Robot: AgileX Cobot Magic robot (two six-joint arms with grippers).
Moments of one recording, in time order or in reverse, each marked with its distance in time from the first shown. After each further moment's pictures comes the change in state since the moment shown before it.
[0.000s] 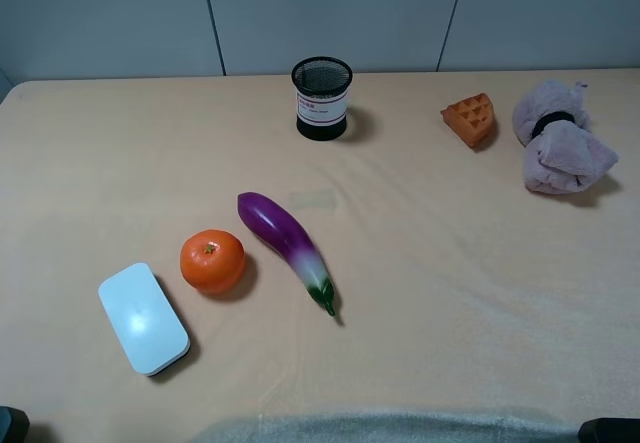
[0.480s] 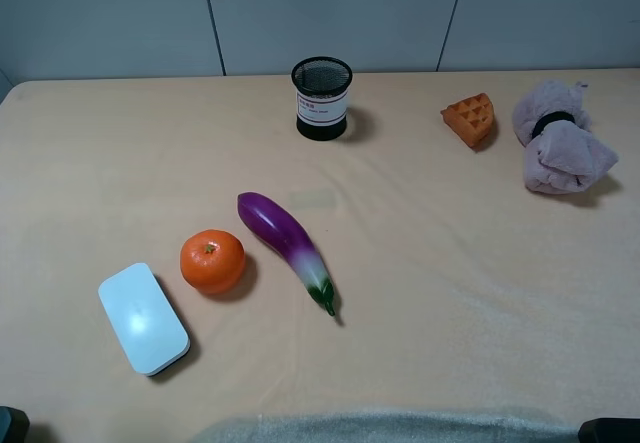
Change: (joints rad) left arm 0.000 0.000 0.000 0.005 0.000 0.016; right arm 0.000 0.000 0.000 0.000 0.000 0.000
